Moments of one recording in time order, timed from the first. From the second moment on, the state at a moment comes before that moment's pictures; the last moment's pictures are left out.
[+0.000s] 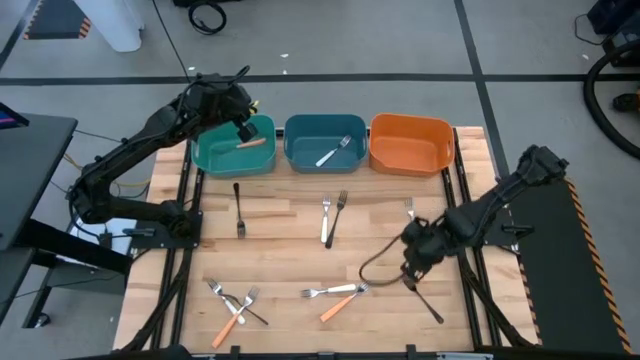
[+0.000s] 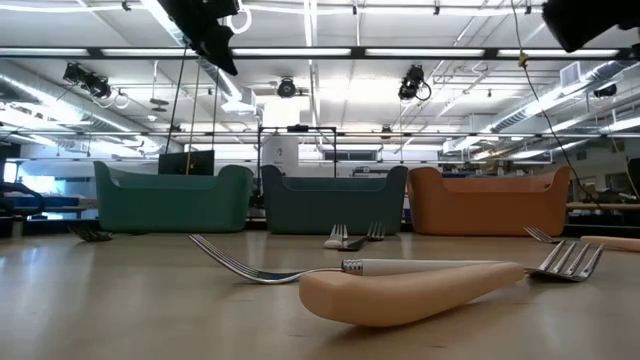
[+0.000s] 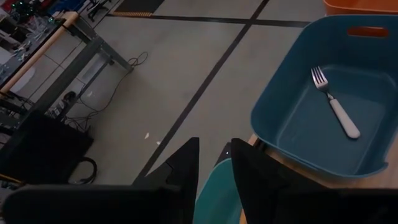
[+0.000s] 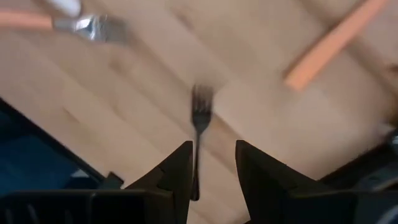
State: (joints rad) left arm 0.70 1.20 1.29 -0.59 -0.28 0.40; right arm 0.57 1.29 1.01 -1.10 -0.09 1.44
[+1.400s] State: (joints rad) left arm 0.68 1.20 1.29 -0.54 -0.26 0.41; right arm 0.80 1.75 0.92 -0.72 -0.15 1.76
